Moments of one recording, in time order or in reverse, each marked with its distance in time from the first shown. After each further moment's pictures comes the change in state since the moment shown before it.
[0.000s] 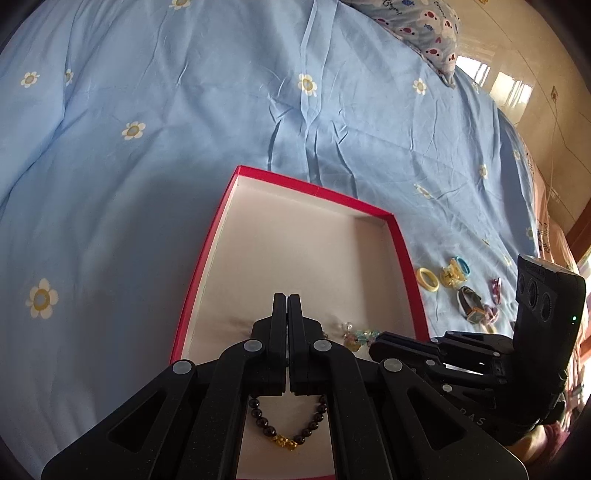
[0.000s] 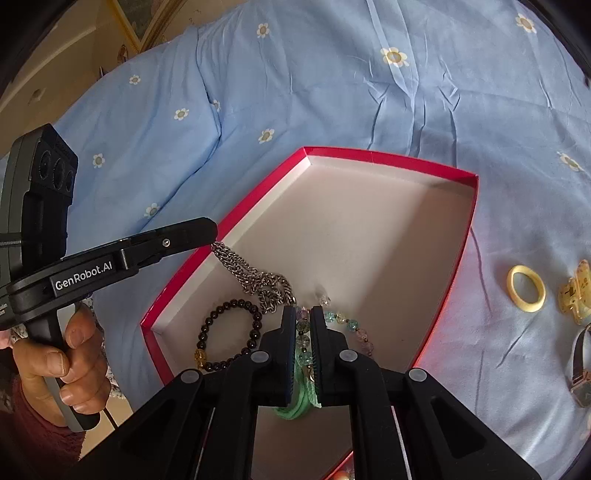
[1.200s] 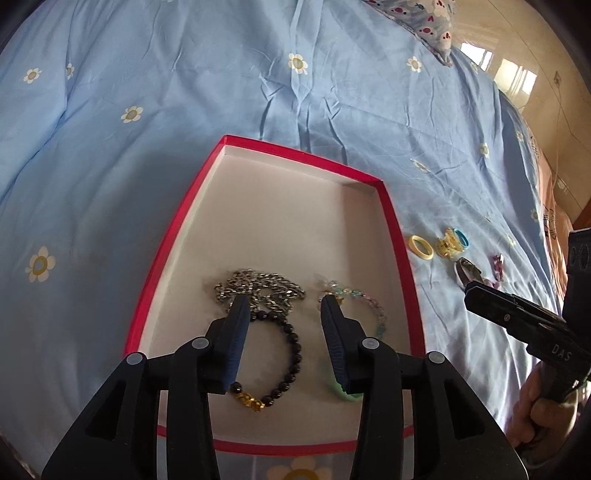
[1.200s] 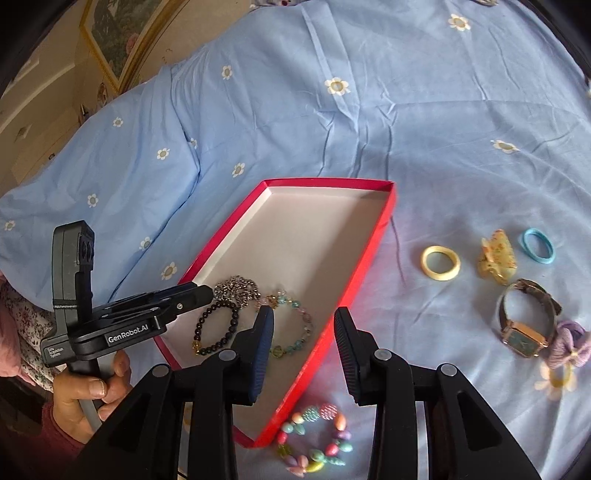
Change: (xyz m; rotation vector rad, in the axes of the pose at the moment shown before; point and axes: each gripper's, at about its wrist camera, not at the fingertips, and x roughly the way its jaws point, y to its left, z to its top) left arm -0.007 -0.035 -0.025 0.019 0.043 0.022; right arm -0.089 -0.046 -0.021 0.139 -0.116 -0.060
